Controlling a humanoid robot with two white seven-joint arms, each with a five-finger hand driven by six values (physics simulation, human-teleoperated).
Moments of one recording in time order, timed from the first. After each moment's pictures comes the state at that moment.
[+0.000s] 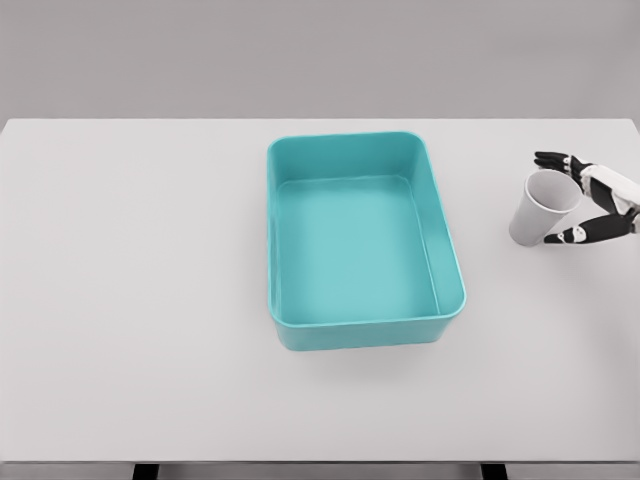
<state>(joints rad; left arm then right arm) 0.04 0.00 -0.10 -0.09 0.24 0.00 -0.35 -0.45 -0.80 0.42 -1.00 -0.45 -0.41 0.61</state>
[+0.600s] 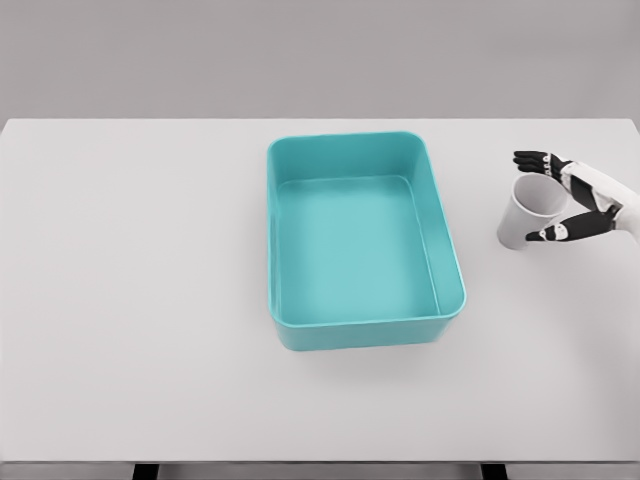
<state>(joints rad) 0.04 0.00 -0.10 -0.09 0.24 0.00 -0.35 -0.46 -0.78 0.44 -1.05 -0.46 -0.39 0.61</state>
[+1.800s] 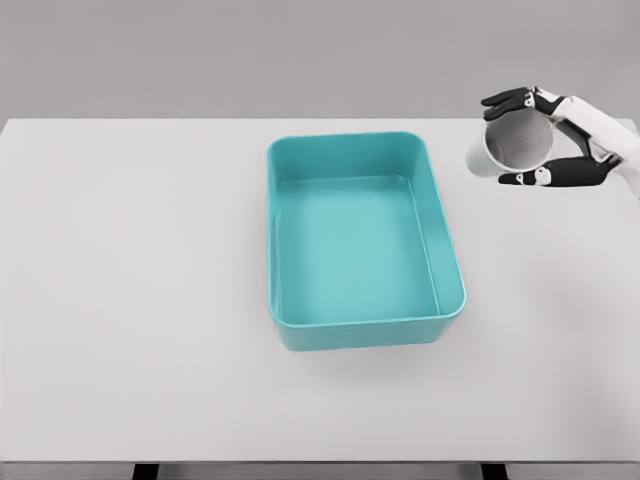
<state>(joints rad) 0.04 0.00 -0.10 -0.09 0.24 0.00 -0.35 -0.46 -0.76 0.31 -1.37 -0.43 -0.60 0.61</state>
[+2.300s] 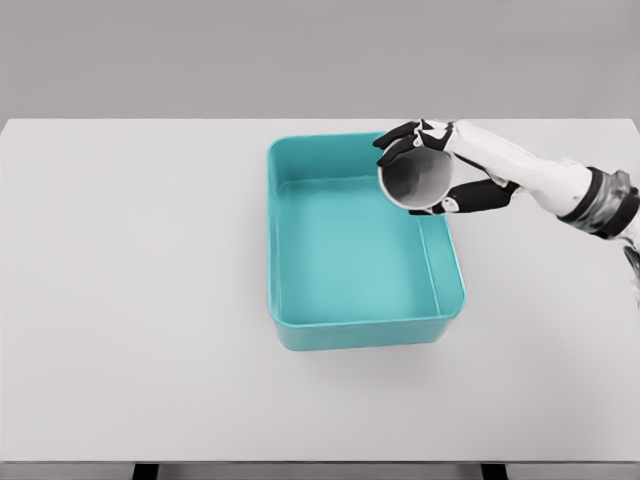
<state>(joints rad) 0.04 0.00 -0.10 -0.09 0.24 0.00 -0.35 -0.48 -0.60 0.37 -1.55 -0.19 -0.59 0.61</state>
